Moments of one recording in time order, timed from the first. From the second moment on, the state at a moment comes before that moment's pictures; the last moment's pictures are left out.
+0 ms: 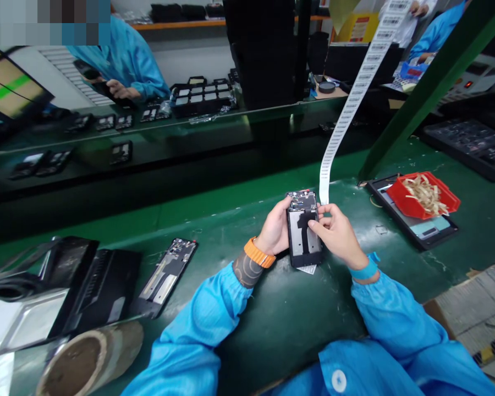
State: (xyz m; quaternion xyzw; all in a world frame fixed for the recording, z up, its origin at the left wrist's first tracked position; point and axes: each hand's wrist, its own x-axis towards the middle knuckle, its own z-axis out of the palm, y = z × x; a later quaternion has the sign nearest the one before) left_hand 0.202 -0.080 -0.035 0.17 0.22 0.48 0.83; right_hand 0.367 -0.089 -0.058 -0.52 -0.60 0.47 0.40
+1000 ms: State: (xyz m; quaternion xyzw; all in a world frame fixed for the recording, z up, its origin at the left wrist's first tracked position) left_hand 0.150 -0.117 -0.071 0.29 0.24 0.33 0.87; right_hand 0.394 -0.088 -0.052 -0.47 -0.77 0.37 0.21
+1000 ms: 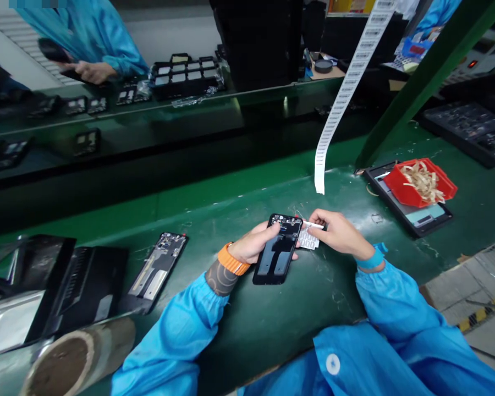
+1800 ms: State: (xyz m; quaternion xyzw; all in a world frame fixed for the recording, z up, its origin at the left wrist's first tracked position) left_hand 0.150 -0.115 -0.048 0.26 0.36 0.31 0.84; right_hand 0.387 -0.091 -0.060 -0.39 -0.81 0.25 0.37
